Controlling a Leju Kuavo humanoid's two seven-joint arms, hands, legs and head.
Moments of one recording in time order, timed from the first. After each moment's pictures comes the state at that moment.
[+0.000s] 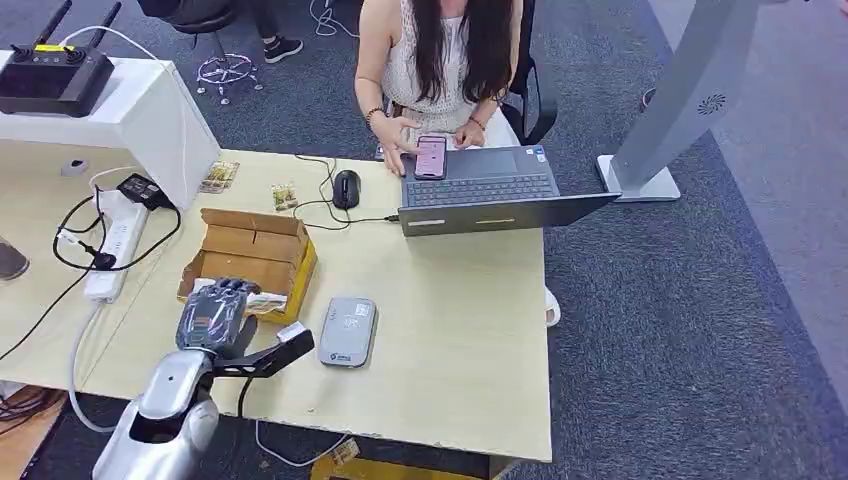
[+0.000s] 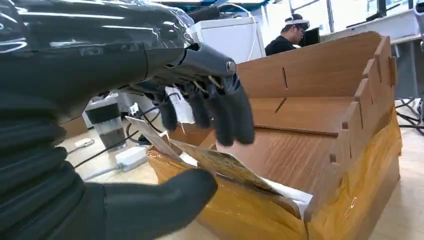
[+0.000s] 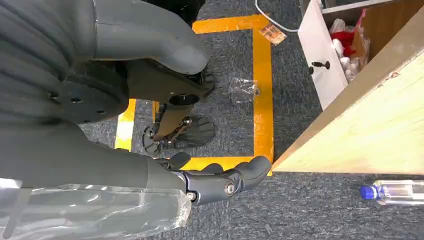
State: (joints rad) left arm -0.17 0.12 -0.19 -1.14 -1.37 0.01 0.01; right arm -0.10 0.19 -0.79 -0.26 0.64 0.05 -0.46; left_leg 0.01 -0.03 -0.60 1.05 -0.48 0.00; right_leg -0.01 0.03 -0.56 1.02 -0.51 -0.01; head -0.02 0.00
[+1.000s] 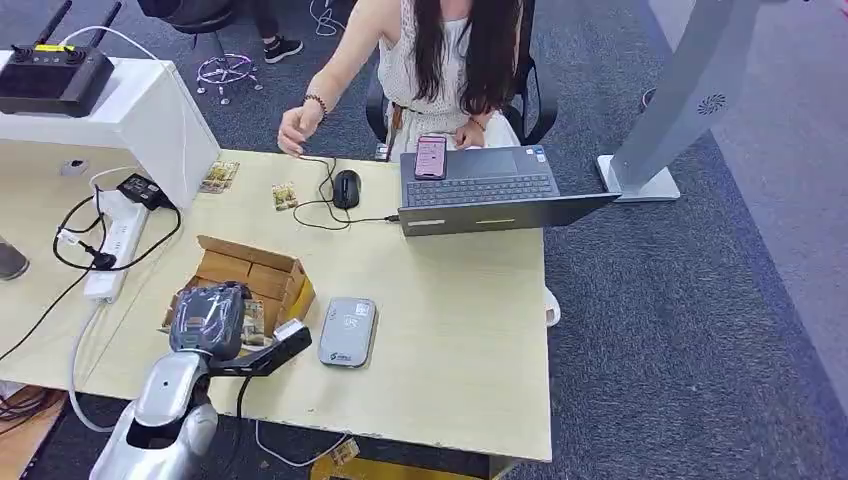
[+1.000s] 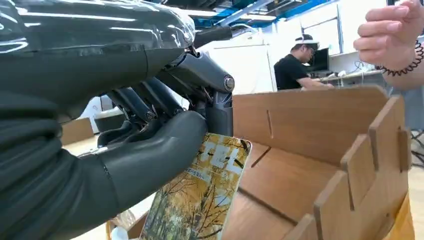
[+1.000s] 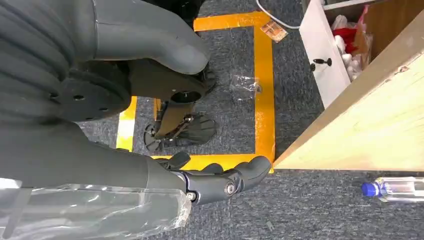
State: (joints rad) left arm -0.15 0.12 -0.20 -1.20 -1.41 0.06 0.05; right arm -0.10 0.19 -0.79 -0.26 0.64 0.03 -0.47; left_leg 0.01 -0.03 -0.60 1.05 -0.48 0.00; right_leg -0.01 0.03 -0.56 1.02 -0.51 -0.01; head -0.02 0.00
